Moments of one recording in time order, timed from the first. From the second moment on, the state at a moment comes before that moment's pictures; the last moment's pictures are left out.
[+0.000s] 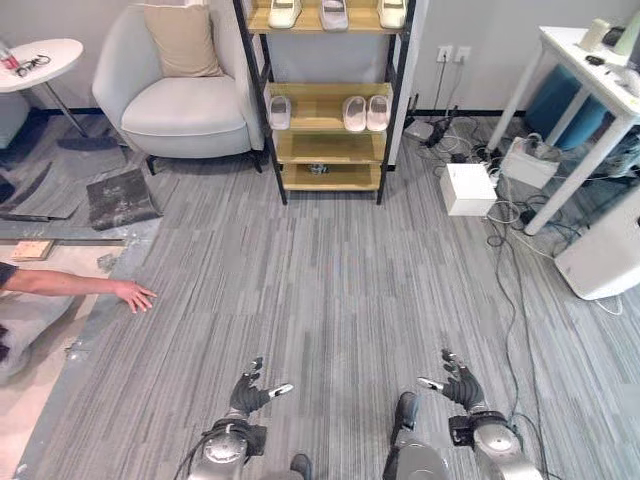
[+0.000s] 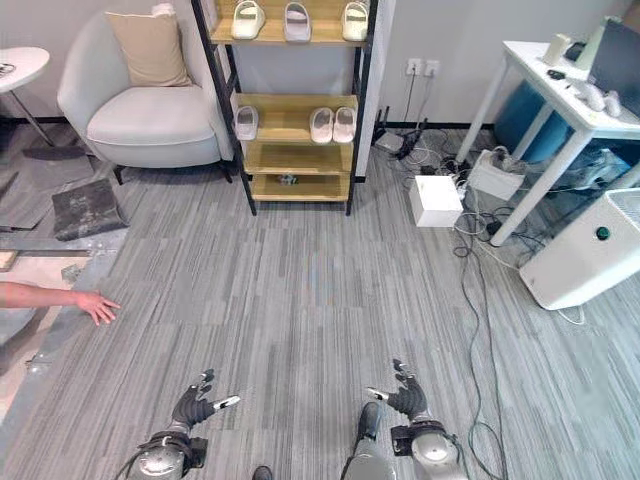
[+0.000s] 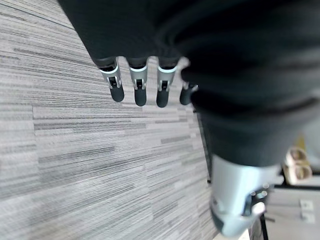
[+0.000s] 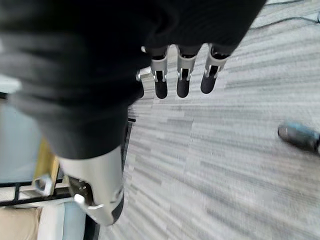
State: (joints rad) left arm 0.11 0.24 -0.28 0.61 -0.17 -0.14 0.19; right arm 0.09 -0.29 0.18 0.59 0.18 -0.14 -0.14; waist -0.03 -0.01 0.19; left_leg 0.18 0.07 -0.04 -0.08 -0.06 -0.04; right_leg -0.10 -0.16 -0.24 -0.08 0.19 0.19
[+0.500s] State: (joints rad) left arm 0.05 0.26 -0.31 0.60 -0.18 -0.14 0.17; right arm 0.07 -0.31 0.20 0.62 0.24 -0.15 -0.12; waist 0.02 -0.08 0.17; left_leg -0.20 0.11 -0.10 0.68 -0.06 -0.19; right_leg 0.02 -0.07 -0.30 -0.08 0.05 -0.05
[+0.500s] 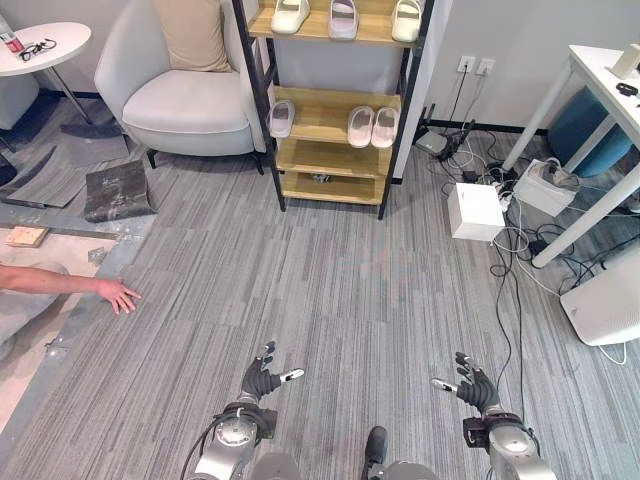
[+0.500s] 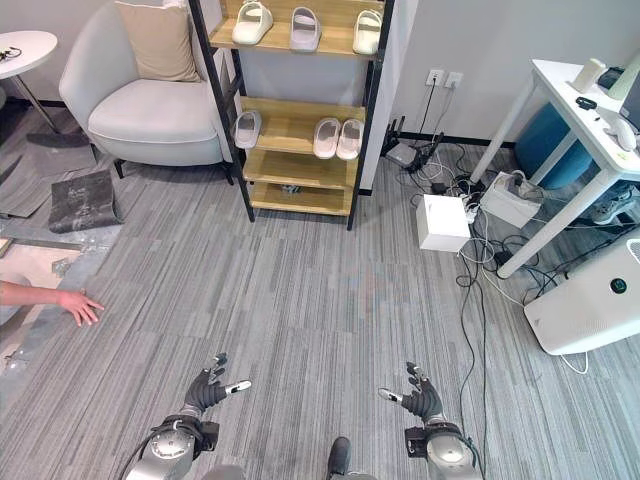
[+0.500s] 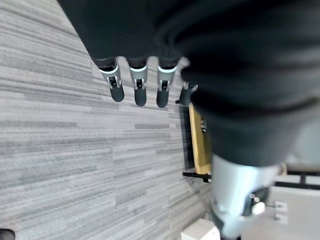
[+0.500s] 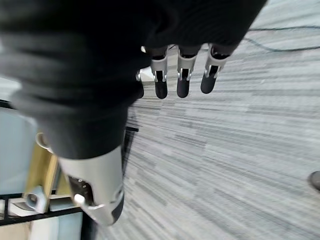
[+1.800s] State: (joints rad) left arm 0.11 0.25 -0.31 0.64 -0.17 -0.12 0.17; right arm 0.11 -0.26 0.21 0.63 0.22 -0.12 -0.12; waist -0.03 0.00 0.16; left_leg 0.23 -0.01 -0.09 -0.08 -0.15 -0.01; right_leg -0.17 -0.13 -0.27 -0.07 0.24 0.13
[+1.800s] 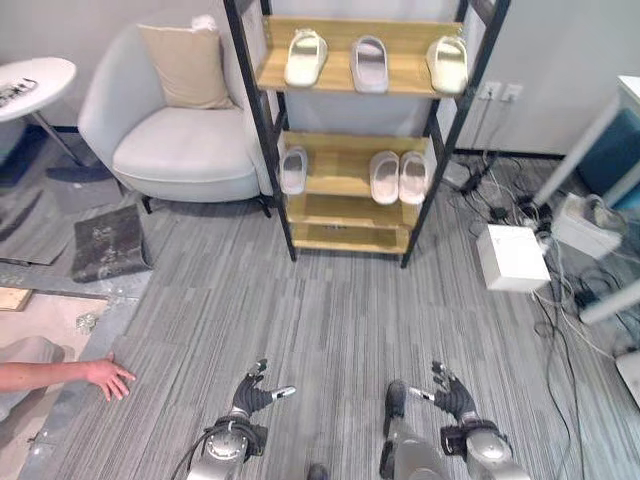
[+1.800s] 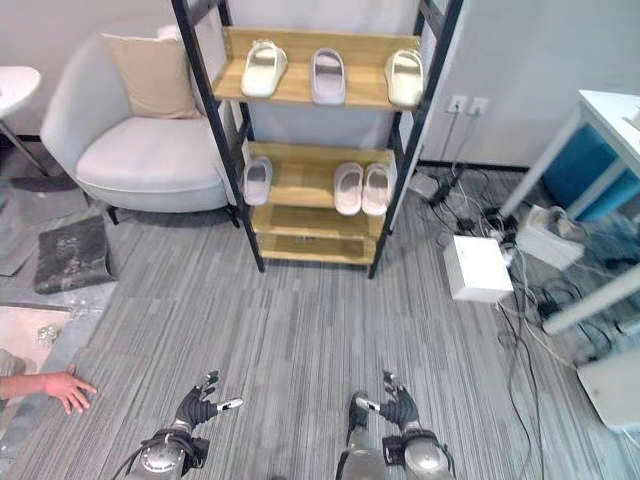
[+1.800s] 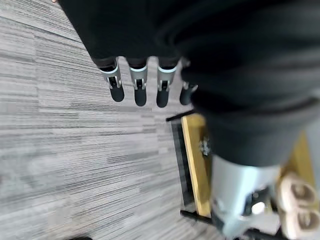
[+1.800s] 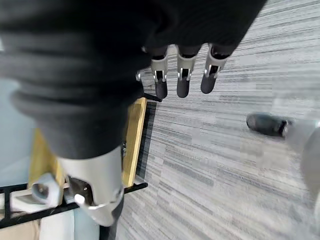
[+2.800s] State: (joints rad) left arm 0.09 0.35 -0.27 0.65 -0.18 -0.12 0.19; right arm 0.01 -0.23 0.27 0.62 0.28 -0.15 -0.11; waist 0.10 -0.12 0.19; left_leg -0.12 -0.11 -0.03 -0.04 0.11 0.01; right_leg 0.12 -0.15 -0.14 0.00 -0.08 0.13
